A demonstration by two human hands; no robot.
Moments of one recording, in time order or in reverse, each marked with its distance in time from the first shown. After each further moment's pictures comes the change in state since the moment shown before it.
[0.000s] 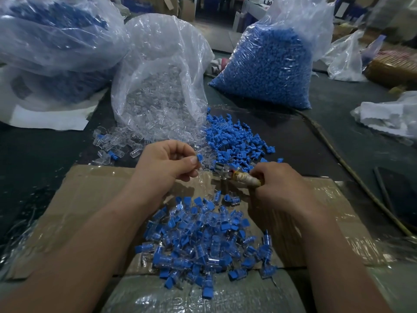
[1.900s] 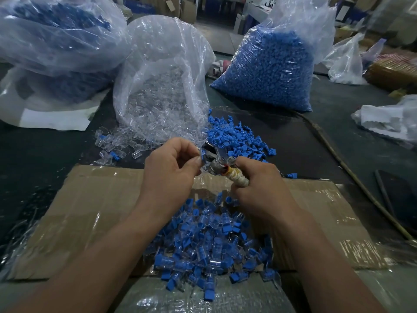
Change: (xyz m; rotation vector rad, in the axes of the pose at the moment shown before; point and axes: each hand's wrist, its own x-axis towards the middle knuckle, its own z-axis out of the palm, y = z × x) left_hand -0.009 -0.007 0.014 0.305 0.221 0.330; right_hand -0.011 -0.029 0.010 0.281 0.154 -0.229
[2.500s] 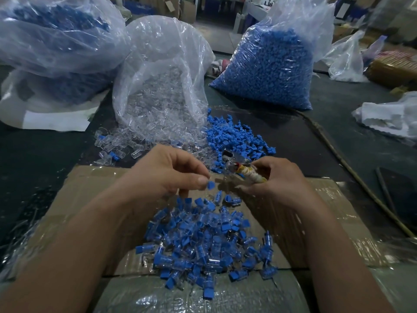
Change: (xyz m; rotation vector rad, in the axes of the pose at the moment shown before) left_hand 0.013 0.008 -0.031 -0.191 -0.614 -0.297; right_hand 0.010 0.040 -0.020 0.054 -0.094 0.192
